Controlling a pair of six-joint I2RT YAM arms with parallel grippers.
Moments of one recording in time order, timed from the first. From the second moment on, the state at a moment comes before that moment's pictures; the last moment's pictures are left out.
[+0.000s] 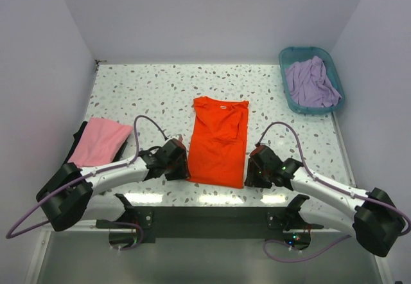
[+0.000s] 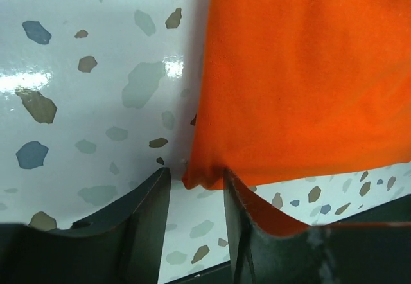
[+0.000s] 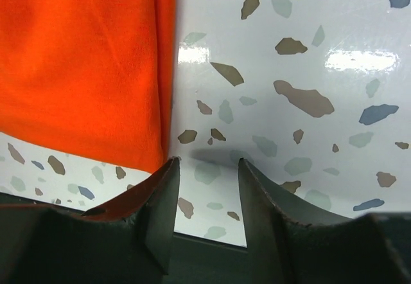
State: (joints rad) left arm -0.82 1.27 0.55 -0.35 -0.04 -0.91; right arm 0.76 1.01 0.45 -0.57 0.07 0.83
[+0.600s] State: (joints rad) left arm -0.81 1.16 0.48 -0.34 -0.03 -0.91; right arm 0.76 0.94 0.45 -0.55 0.05 0.92
